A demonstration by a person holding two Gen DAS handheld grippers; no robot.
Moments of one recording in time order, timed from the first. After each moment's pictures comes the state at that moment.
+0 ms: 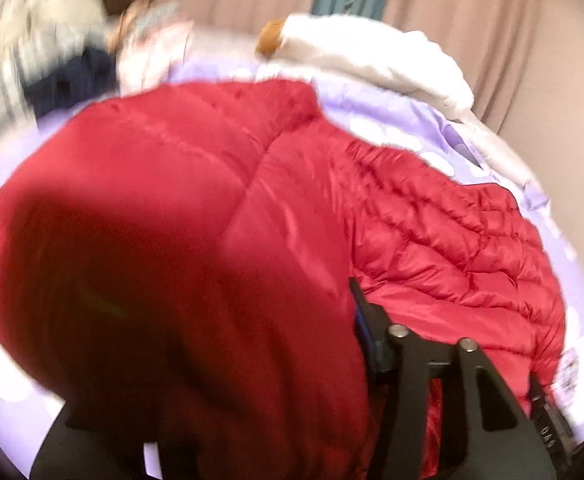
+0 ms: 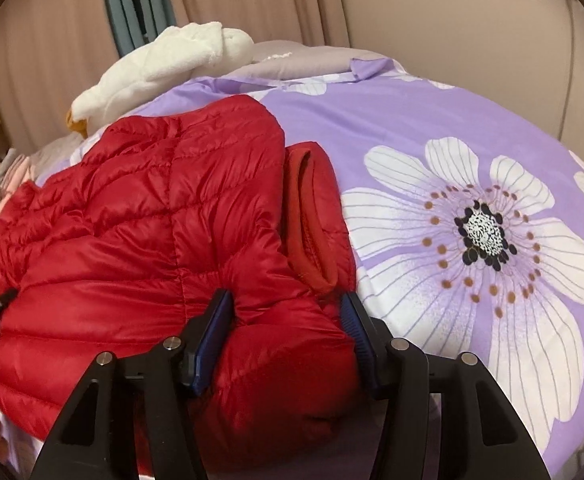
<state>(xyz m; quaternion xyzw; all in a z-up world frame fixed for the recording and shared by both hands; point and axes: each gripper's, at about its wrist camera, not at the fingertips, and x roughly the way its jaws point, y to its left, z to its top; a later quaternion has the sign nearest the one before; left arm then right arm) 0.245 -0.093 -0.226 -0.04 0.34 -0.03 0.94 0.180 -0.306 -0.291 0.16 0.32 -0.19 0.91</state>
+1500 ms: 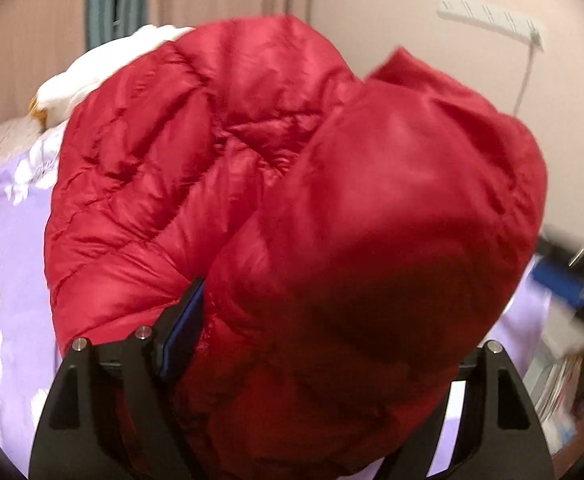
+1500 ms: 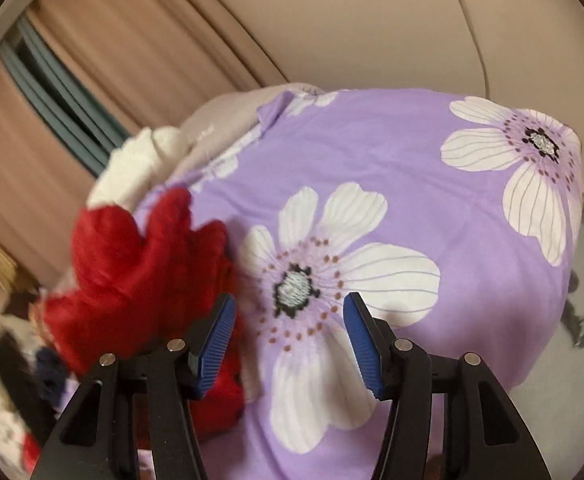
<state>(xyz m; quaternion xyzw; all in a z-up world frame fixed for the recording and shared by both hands) 0.172 -0.279 -0.237 0.11 0.33 -0.33 0.88 0.040 -0.431 -0.238 0.38 0.21 -0.17 0.88</state>
